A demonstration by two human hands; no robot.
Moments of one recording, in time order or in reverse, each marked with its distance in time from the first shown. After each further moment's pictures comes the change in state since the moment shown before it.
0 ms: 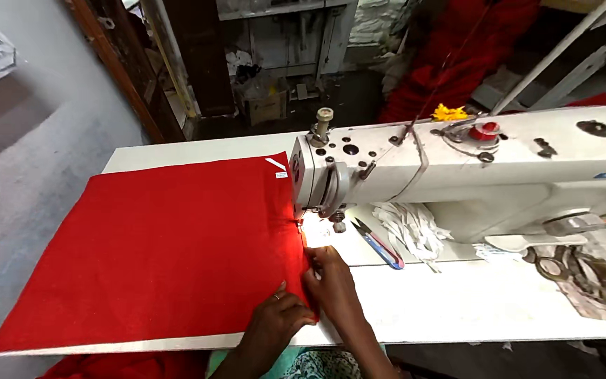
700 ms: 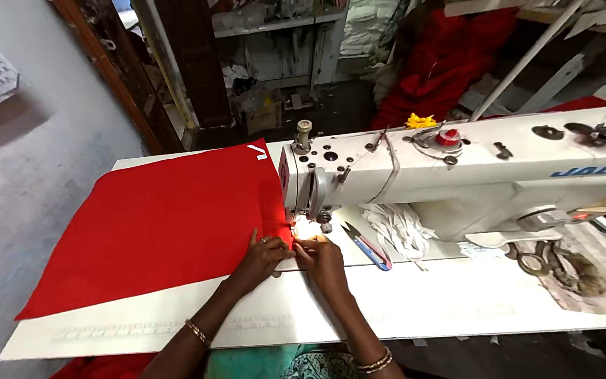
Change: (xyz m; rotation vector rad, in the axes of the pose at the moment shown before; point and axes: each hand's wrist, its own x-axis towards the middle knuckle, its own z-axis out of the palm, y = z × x) left_hand 0.077 -0.074 -0.025 0.070 -0.127 0.109; right_hand 0.028 0.013 0.002 0.074 0.099 -0.104
